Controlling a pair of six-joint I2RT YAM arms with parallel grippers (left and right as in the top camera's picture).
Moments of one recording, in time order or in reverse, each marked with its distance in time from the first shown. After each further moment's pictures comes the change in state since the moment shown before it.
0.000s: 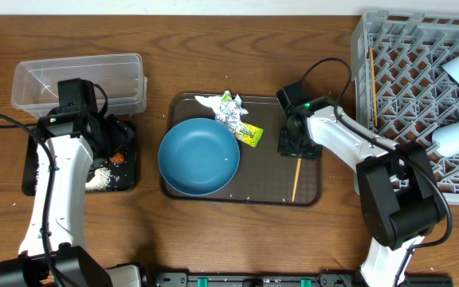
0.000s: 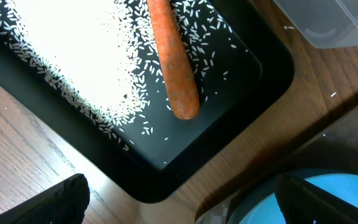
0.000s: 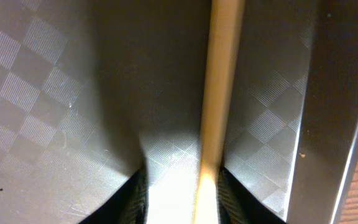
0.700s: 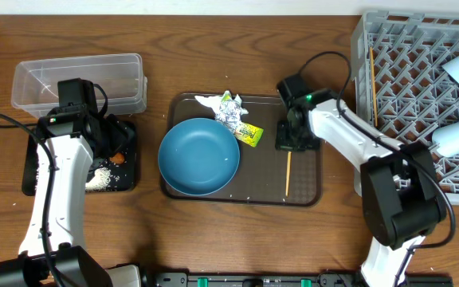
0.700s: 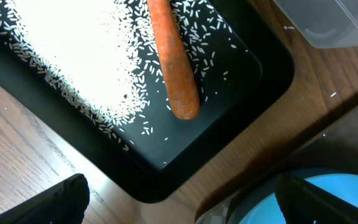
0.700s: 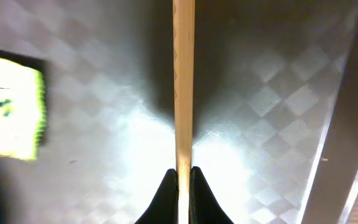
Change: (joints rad) left arm 0.000 0.000 0.000 0.000 0.000 0.000; right arm -0.017 -0.014 0.097 -0.063 -0.087 -0.069
